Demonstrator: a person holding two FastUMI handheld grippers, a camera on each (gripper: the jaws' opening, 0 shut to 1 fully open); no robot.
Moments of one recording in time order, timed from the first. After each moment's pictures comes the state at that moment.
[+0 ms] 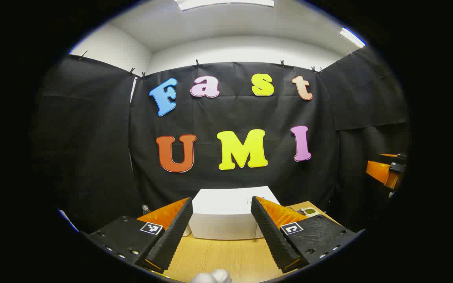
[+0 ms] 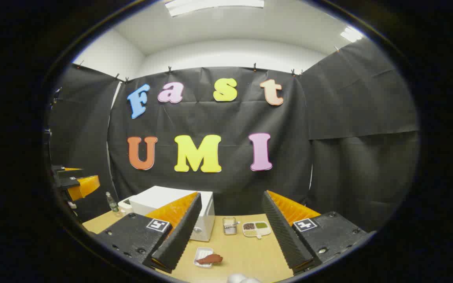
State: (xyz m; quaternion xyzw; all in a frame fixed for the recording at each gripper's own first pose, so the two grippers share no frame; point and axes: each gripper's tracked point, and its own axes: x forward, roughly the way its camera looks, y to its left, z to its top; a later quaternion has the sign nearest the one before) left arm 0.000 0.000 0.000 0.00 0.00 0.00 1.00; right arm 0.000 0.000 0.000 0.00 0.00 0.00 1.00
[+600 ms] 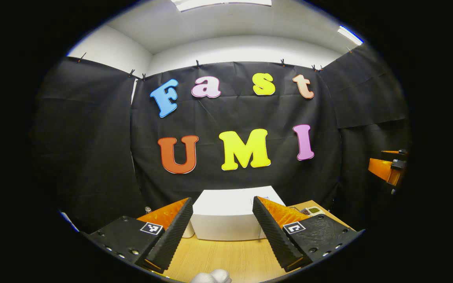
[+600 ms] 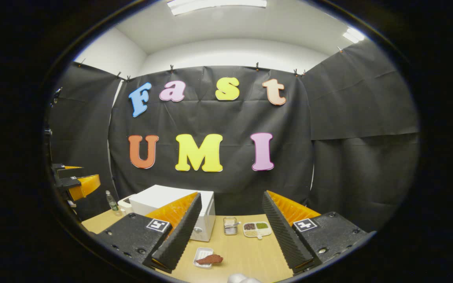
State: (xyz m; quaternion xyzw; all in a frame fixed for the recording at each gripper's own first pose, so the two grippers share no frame) left arm 0.007 0.005 -0.007 0.01 0.00 0.01 1.00; right arm 0.006 0.002 -0.005 -0.01 0.01 0.00 1.00
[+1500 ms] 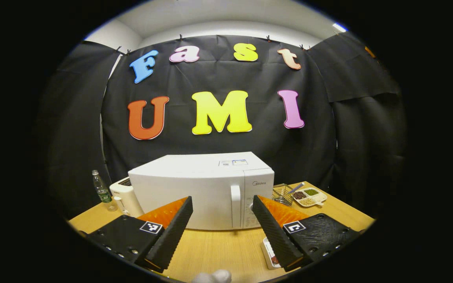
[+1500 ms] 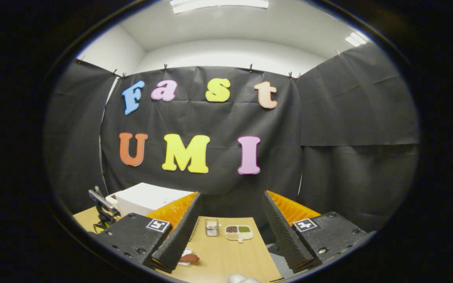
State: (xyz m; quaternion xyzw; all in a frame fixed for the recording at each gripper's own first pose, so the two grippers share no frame) left arm 0.145 -0.124 -0.228 0.00 0.05 -0.05 1.00; right arm 0.014 -0.069 0.012 -0.03 0.01 -0.02 1.00
